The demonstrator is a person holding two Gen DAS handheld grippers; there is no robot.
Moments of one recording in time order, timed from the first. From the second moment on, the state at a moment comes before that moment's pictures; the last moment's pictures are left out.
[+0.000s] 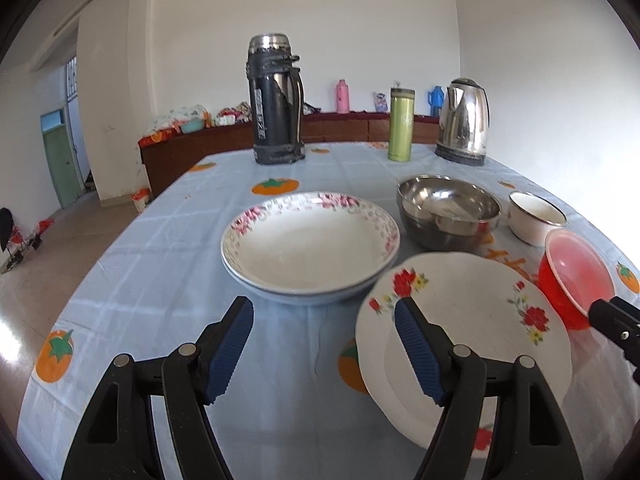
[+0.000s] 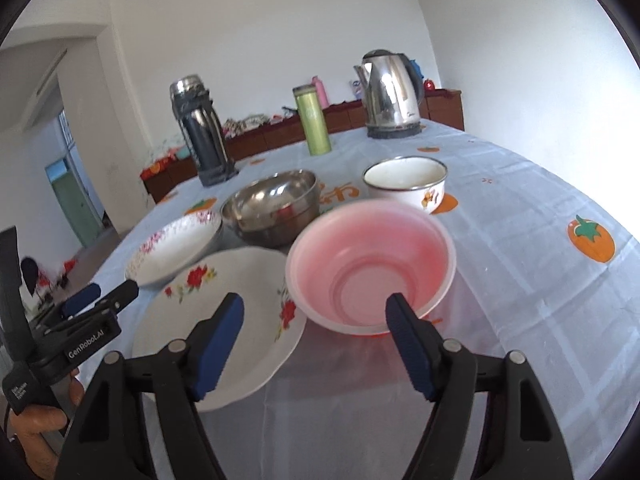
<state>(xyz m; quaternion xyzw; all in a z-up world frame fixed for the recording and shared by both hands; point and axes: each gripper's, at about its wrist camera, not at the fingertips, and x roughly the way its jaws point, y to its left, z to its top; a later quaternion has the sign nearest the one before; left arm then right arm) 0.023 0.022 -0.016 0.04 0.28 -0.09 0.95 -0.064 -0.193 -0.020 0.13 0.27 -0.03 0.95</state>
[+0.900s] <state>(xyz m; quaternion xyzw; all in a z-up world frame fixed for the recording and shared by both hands) 0.037 0.014 -0.033 0.05 0.36 -0.10 0.93 -0.034 -0.187 -0.045 0.15 0.37 0.01 0.92</state>
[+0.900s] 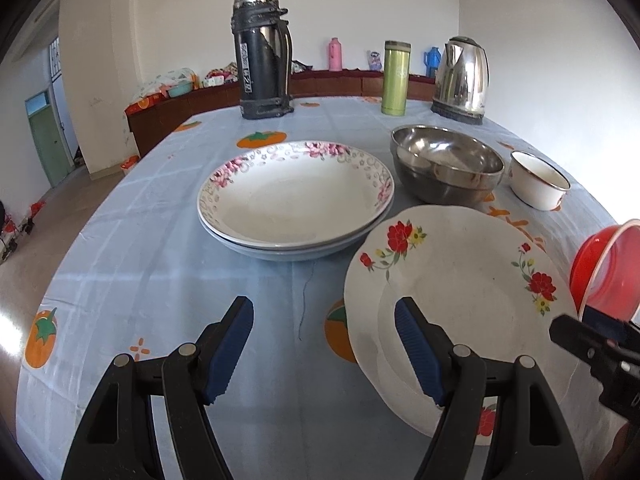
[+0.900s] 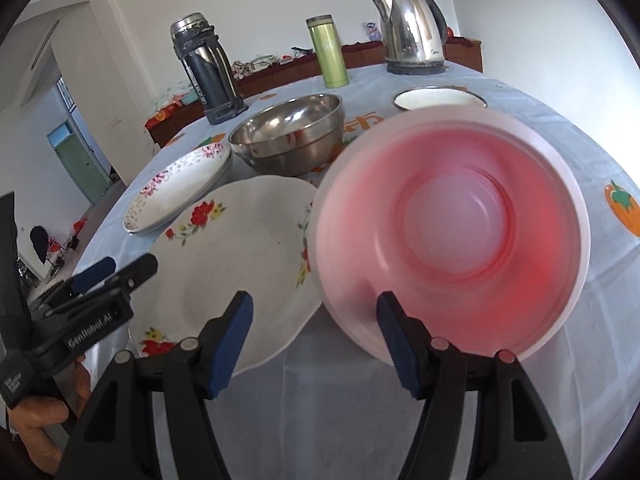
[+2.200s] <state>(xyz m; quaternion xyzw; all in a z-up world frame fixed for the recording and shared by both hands) 0.045 0.018 -0.038 0.02 0.38 -0.11 0.92 -0.047 -0.199 -0.048 0.21 0.39 0.06 0.90</state>
